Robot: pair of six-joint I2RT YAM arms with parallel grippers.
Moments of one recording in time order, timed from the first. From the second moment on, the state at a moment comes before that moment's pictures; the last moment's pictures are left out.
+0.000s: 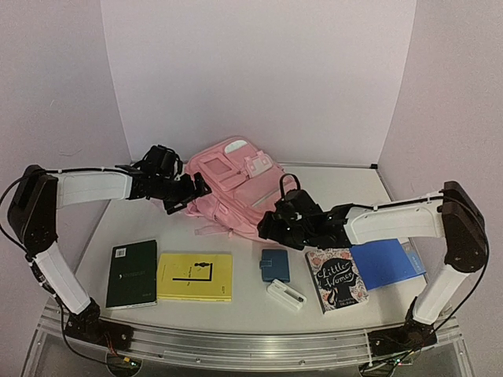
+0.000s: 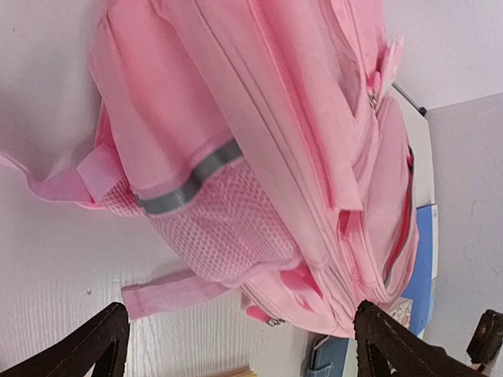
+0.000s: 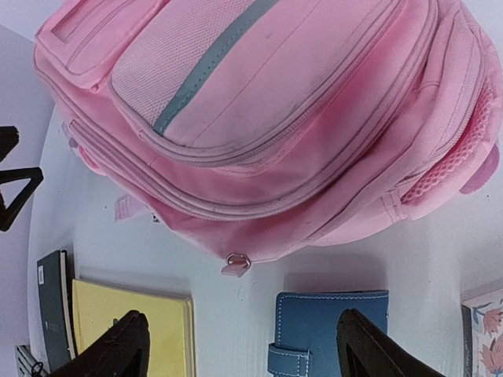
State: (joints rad) left arm -0.52 1.67 1.14 -0.22 0.16 -0.79; right arm 0.96 1.72 1.07 -0.12 0.30 0.98
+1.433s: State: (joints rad) left arm -0.45 1.98 1.48 -0.24 0.09 -0.79; right arm 0.68 1.93 1.21 -0.03 0.06 0.84
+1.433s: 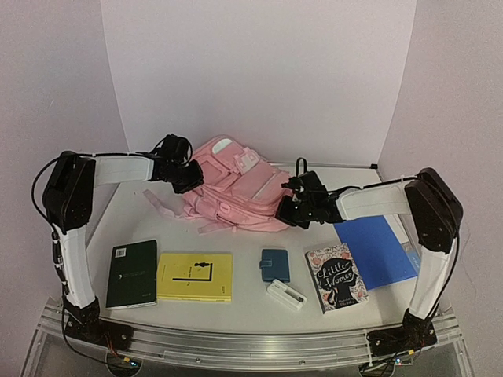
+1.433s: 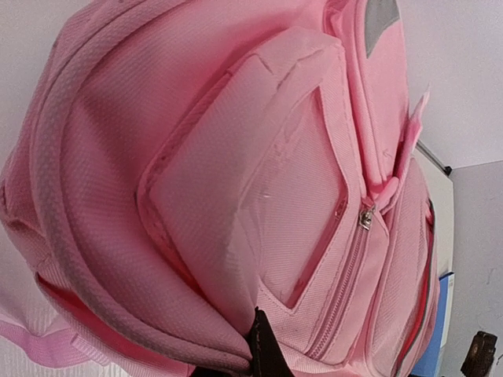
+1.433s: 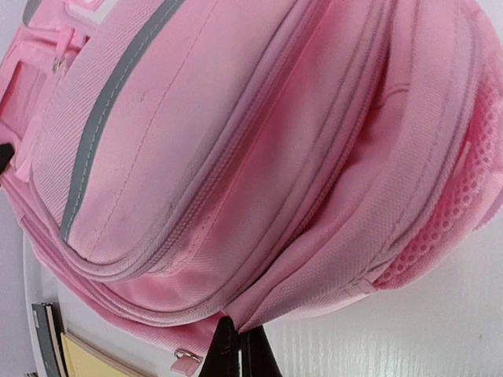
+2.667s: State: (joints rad) left arm -0.55 1.71 1.29 -0.24 0.09 -1.00; right arm 1.03 1.74 1.12 0.00 0.15 0.95
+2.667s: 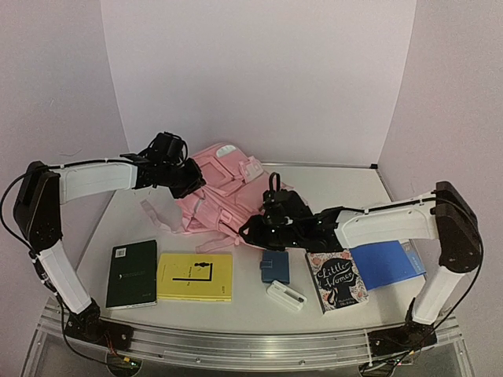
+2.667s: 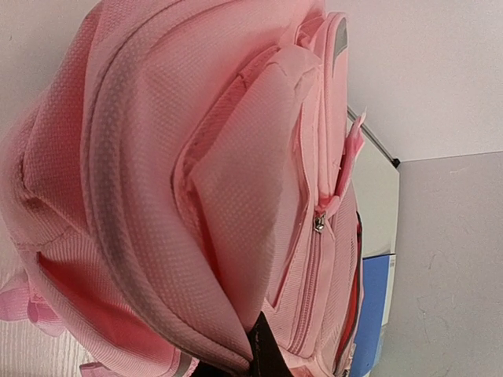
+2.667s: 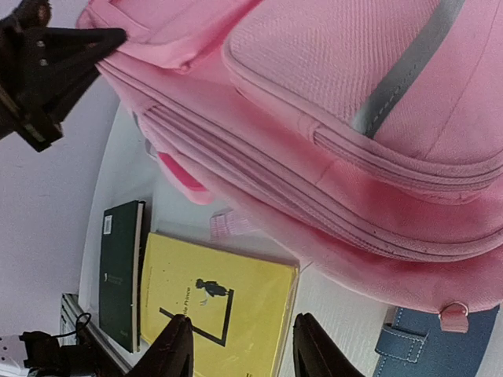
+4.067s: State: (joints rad) left arm -0.58 1.63 1.25 -0.24 0.02 -1.05; right arm 1.08 2.11 1.38 -0.01 0.53 1.05
